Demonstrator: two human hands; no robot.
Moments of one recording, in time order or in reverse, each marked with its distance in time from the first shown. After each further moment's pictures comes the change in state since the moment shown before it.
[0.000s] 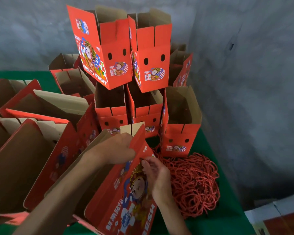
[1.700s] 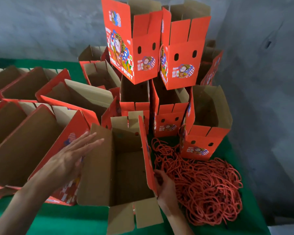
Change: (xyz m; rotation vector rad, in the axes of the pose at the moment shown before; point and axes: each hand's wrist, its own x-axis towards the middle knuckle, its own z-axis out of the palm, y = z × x) left_hand -0.117 -0.171 -0.003 0.318 0.496 0.210; right_hand -0.001 0.084 0.022 -0.238 -0.235 0.101
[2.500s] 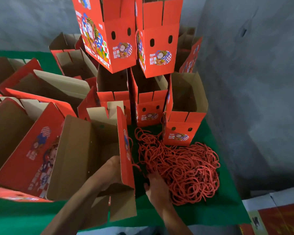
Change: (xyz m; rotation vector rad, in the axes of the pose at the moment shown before) left_hand 0.067 0.137 0.113 -1.165 -0.373 -0.834; right_hand -0.024 0.043 -0.029 -0.801 -0.075 -0.003
